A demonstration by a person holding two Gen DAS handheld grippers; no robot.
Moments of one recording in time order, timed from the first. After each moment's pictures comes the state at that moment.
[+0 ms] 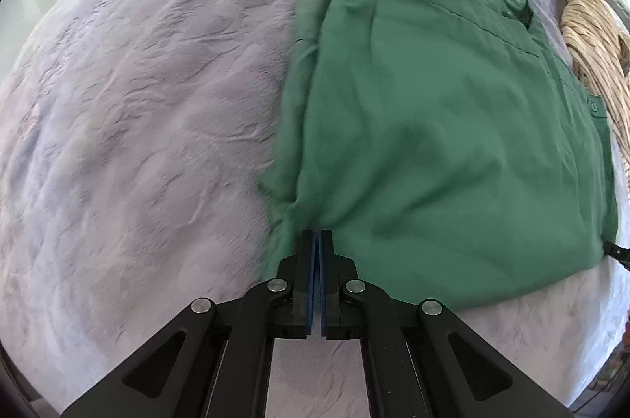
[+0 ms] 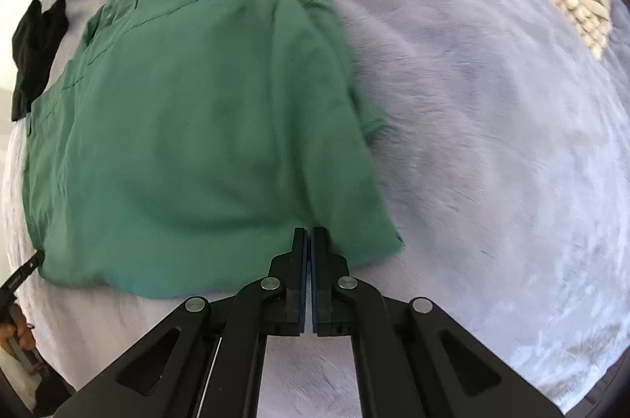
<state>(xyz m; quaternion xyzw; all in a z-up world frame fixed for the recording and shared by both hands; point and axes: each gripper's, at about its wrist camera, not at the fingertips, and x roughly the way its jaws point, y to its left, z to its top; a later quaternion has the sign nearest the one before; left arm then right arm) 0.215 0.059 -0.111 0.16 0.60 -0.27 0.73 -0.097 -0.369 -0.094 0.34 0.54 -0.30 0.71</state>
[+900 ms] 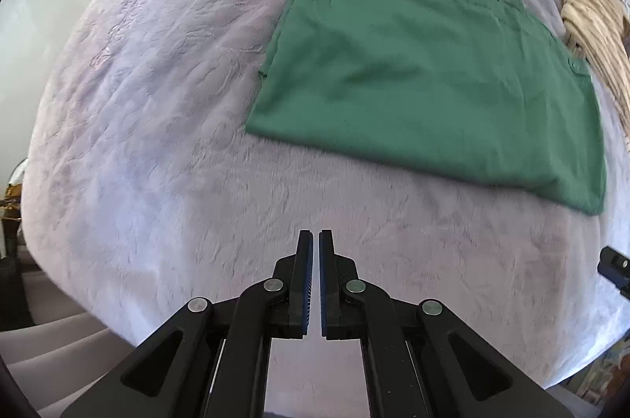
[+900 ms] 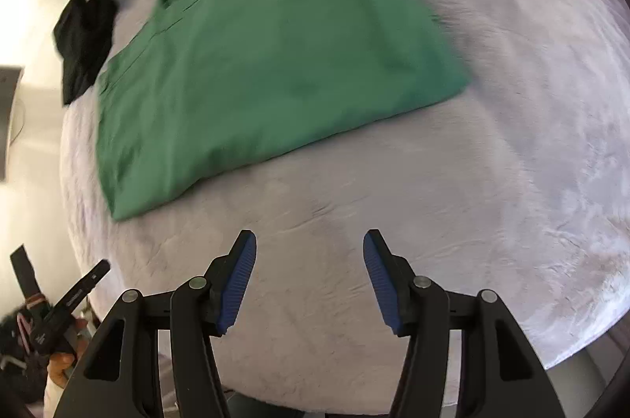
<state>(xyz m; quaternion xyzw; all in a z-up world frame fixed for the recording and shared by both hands) 0.092 0.065 -0.038 0.19 0.63 -0.20 0.73 -0.113 -0.282 -0.034 0.43 0.55 -0.20 0.69</state>
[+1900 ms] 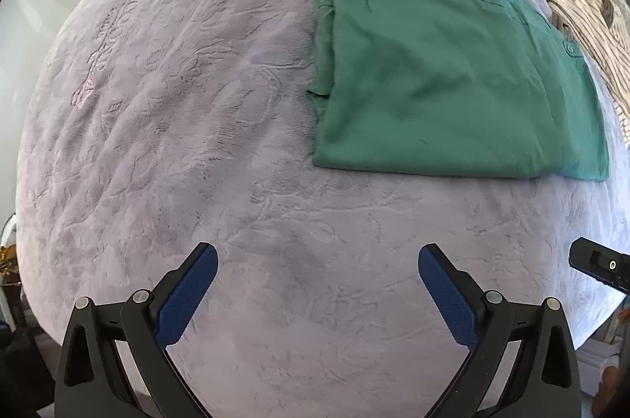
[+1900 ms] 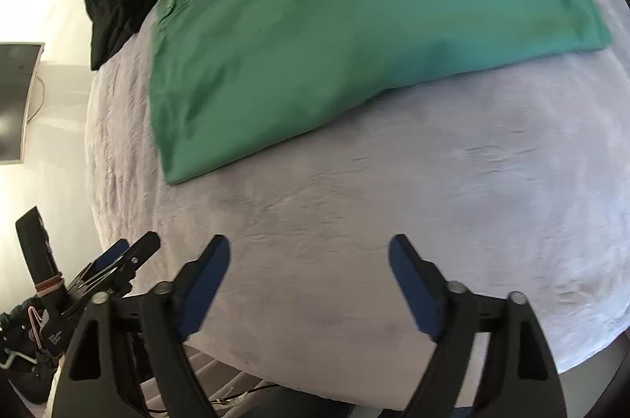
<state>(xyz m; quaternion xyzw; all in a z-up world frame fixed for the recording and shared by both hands) 0.171 0.114 -0.057 0.23 0.62 -0.28 0.70 -0.003 -0.138 -0.054 0.46 0.54 -0.16 0.69</state>
